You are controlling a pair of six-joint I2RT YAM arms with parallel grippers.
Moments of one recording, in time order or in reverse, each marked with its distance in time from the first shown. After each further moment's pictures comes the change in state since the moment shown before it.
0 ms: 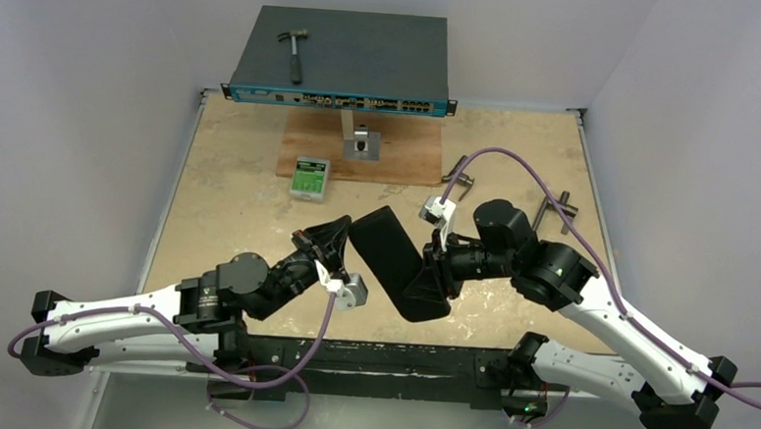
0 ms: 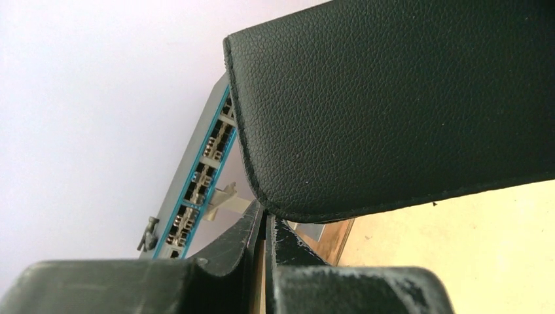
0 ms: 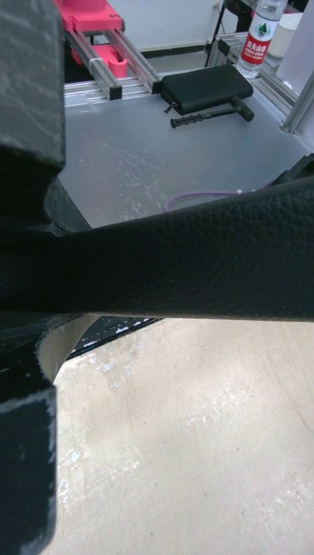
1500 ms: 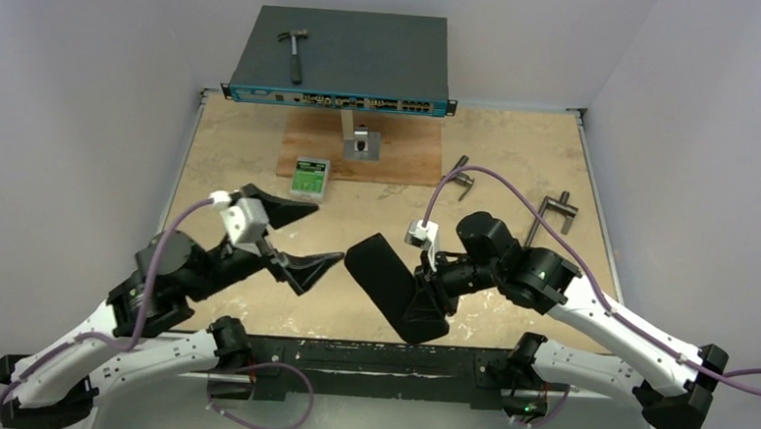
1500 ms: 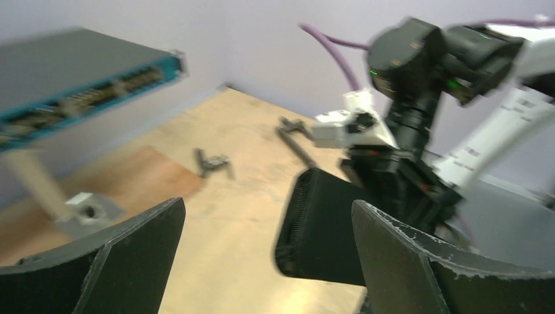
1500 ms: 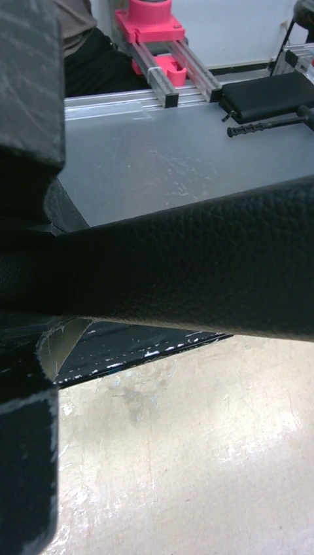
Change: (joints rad) left arm 0.285 -0.196 0.200 -0.293 0.410 -1.012; right arm 0.052 0.004 -0.097 0.005 -0.097 -0.050
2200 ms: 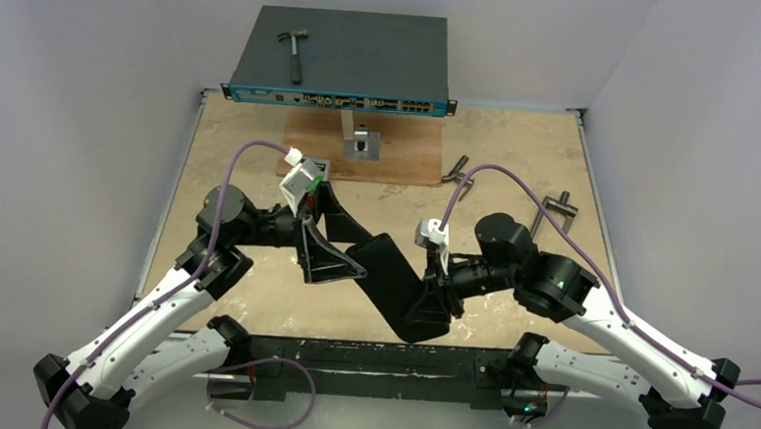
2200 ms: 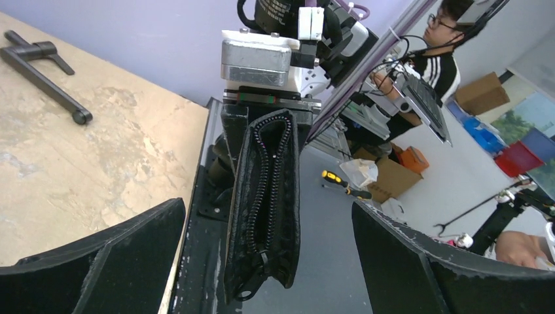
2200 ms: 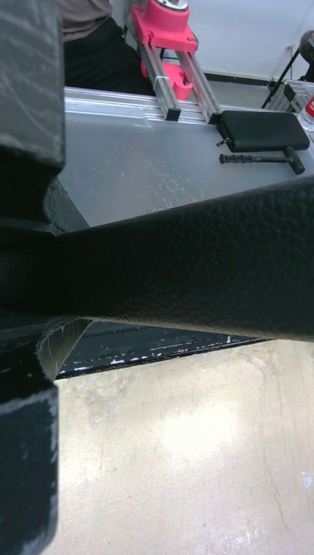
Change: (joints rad) left arm 0.446 0.316 -0.122 0.474 1.054 -0.705; right arm 0.013 -0.078 0.012 0.067 -0.071 -0.048
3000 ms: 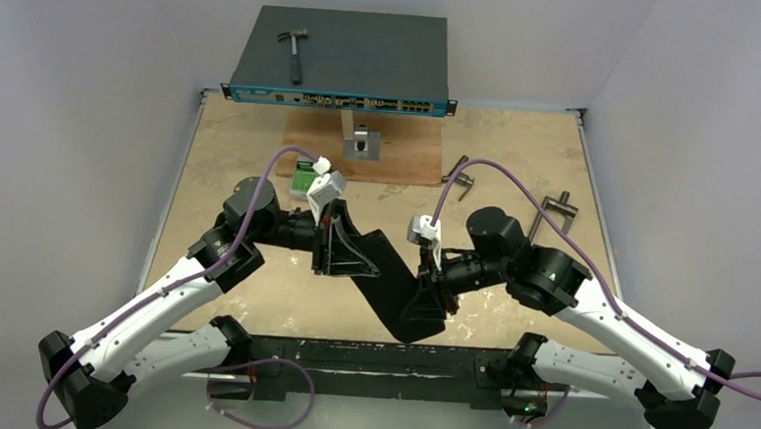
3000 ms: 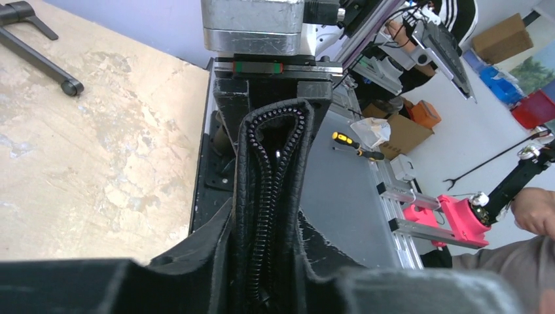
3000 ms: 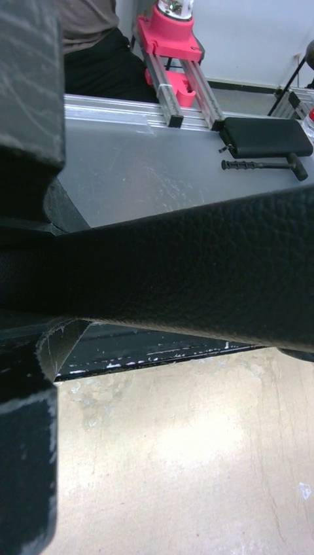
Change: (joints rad) left arm -0.093 0.103 0.064 -0.162 0.026 0.183; right arm 0.000 0.059 0.036 -0.002 -0.019 -0.013
